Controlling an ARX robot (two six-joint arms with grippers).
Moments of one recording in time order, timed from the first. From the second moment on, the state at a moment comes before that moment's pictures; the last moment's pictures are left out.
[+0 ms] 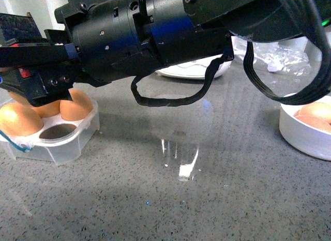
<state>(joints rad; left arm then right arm) 0.00 0.00 0.03 0.00 0.00 0.00 0.64 1.89 1.26 0.27 -0.71 -0.08</state>
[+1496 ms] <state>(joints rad) 0.00 0.00 0.03 0.00 0.00 0.00 0.63 1.92 1.28 0.20 -0.70 -0.13</state>
